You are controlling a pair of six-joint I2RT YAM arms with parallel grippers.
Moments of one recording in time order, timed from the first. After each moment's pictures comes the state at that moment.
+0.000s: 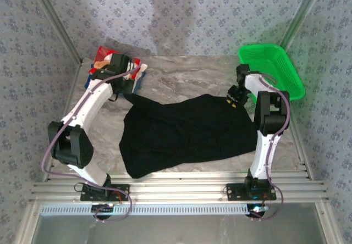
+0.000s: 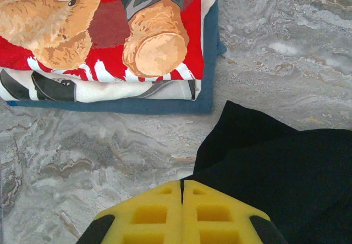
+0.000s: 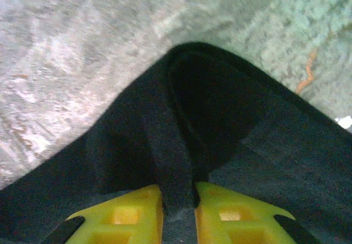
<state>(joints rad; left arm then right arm) -0.29 1.63 1.51 -0.87 -0.23 -0.01 0.01 2.10 1.59 -0.86 -0.11 0.73</state>
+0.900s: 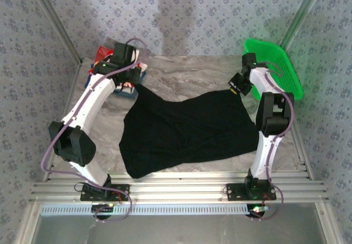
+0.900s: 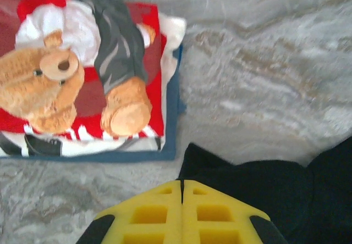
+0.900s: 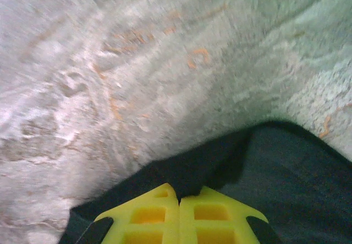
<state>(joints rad) -0.35 1.68 1.73 -0.87 -0.18 -0.04 -0.02 2.07 1.73 -0.86 -0.15 0.72</state>
